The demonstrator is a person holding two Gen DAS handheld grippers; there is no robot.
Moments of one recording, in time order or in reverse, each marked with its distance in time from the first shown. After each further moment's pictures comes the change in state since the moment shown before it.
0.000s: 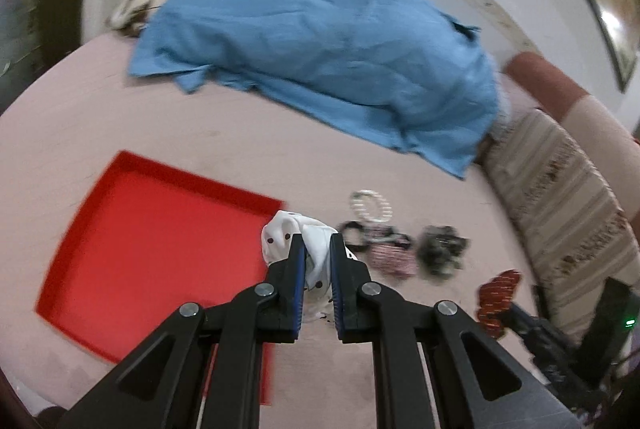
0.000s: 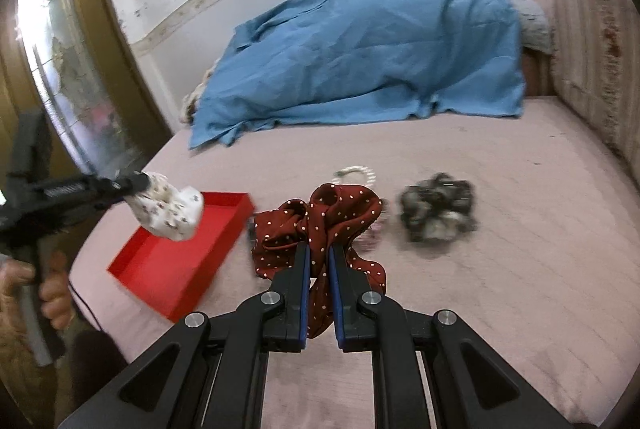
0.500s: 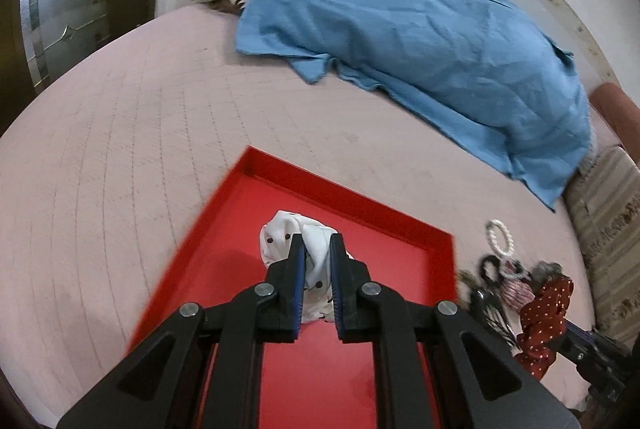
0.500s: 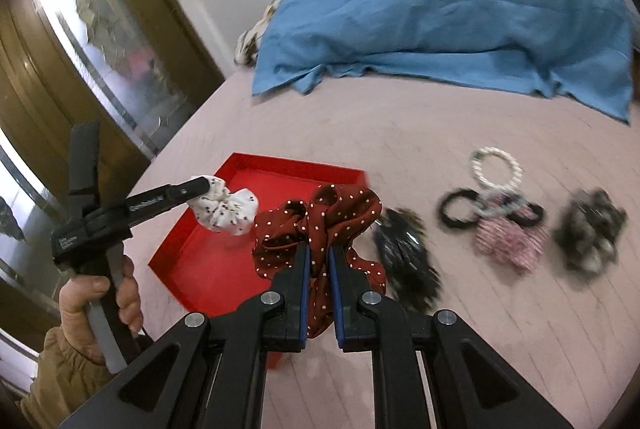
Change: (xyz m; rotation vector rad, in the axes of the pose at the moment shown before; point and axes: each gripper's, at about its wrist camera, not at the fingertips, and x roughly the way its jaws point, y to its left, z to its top) left arm 0.046 0.143 0.023 -0.119 0.009 0.204; right arm 0.120 0.115 0.031 -0.086 0.216 0.163
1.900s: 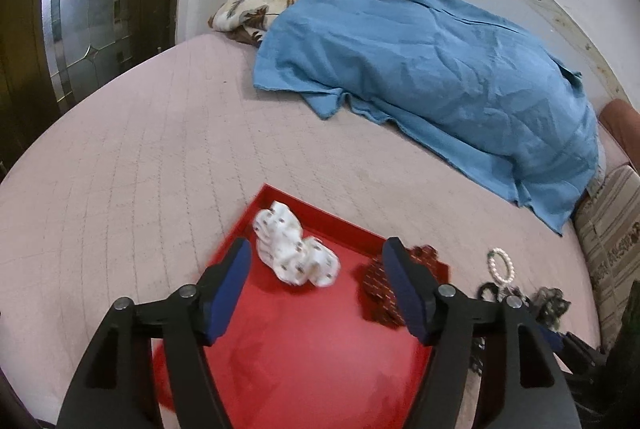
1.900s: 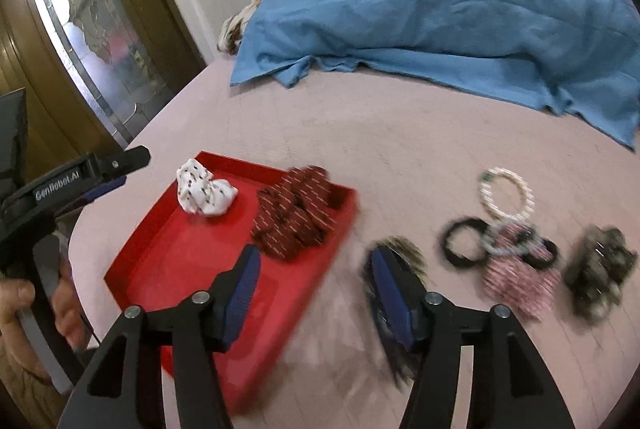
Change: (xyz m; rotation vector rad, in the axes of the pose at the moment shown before) left arm -0.039 -0.022 0.005 -0.008 -0.091 0.058; right arm 0.036 -0.009 0.012 -0.034 0.009 -0.091
